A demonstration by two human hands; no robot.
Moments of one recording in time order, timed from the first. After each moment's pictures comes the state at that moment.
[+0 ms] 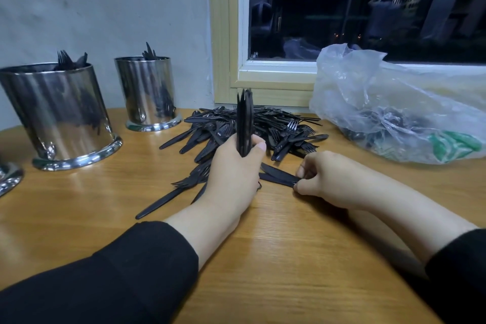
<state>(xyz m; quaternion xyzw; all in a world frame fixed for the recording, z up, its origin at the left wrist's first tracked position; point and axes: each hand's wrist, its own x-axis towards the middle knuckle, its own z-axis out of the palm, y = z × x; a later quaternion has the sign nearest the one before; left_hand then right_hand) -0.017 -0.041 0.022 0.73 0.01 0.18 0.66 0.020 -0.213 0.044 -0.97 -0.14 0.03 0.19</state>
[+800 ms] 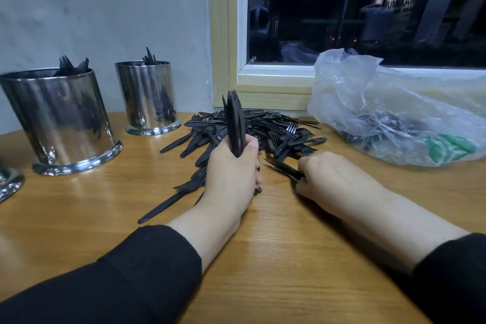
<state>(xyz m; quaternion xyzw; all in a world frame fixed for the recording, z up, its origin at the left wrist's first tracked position) -0.014 -0.040 0.023 0.68 0.02 0.21 0.70 0.011 -0.200 0.044 -0.98 -0.18 -0.09 -0.01</state>
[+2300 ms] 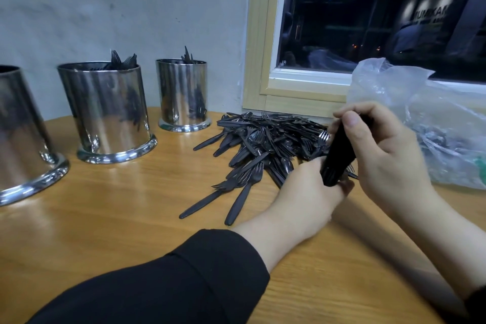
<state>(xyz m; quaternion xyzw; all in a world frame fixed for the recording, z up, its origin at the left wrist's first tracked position) -0.021 -0.060 0.022 0.79 -0.10 0.06 0.60 0.005 -0.180 0.060 -0.73 -0.31 -0.28 0.54</state>
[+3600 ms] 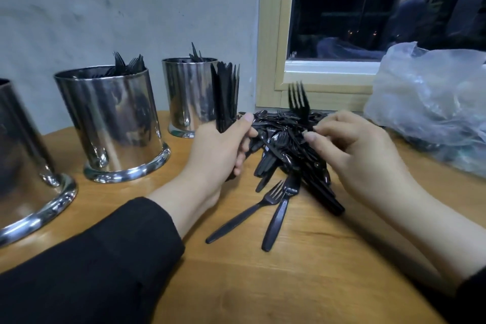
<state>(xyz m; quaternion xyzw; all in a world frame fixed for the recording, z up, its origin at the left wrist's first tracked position) 0.014 0.105 0.041 0.69 0.00 0.18 0.70 0.039 -0.108 0.047 -0.84 -0.28 -0.29 0.35</state>
